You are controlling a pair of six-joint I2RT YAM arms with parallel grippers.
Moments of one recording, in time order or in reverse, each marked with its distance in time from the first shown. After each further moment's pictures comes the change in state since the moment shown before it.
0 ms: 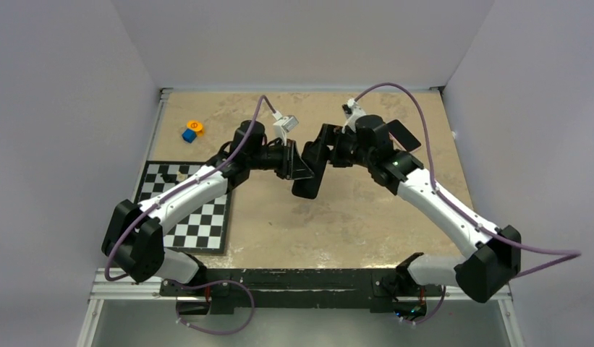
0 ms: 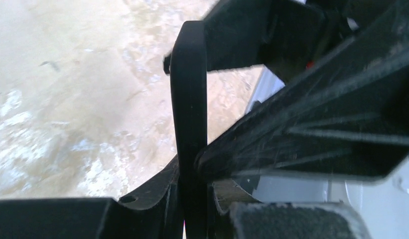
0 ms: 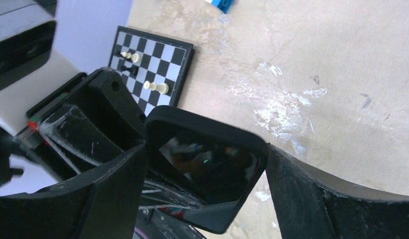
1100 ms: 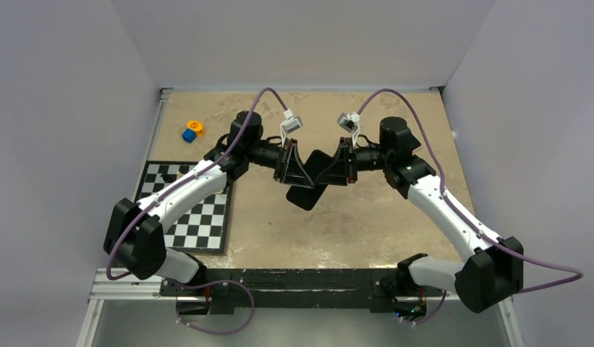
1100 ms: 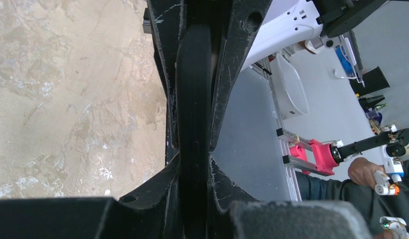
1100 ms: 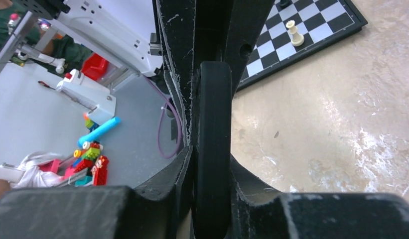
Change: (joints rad) left arm 0.020 0.019 0.073 0.050 0.527 0.093; right arm -0.195 -0.110 -0.175 0.208 -0.969 -0.386
